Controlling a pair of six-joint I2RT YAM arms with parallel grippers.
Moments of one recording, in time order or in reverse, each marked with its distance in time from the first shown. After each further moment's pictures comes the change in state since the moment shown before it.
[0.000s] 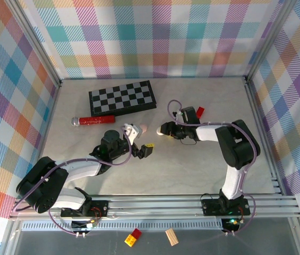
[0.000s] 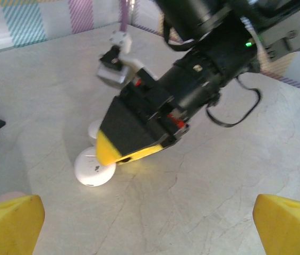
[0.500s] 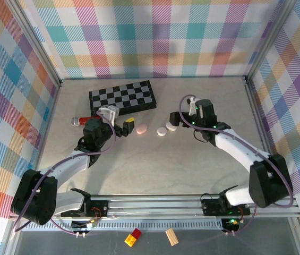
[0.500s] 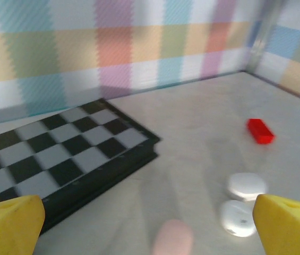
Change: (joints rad) left arm 0.281 -0.123 0.092 -0.125 -0.175 -0.002; right arm -0.031 -0.499 -0.055 -0.216 0.456 -0.309
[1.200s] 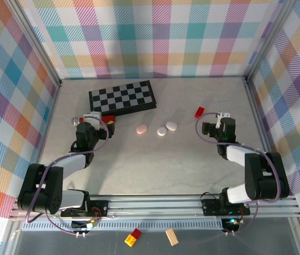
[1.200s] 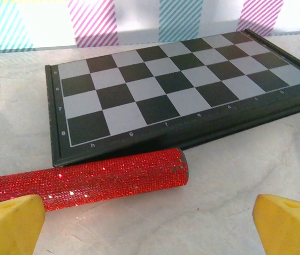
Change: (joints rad) left arm 0.196 0.085 -0.111 0.021 -0.200 0.031; right arm -0.343 0.097 -0.398 0.544 0.182 -0.268
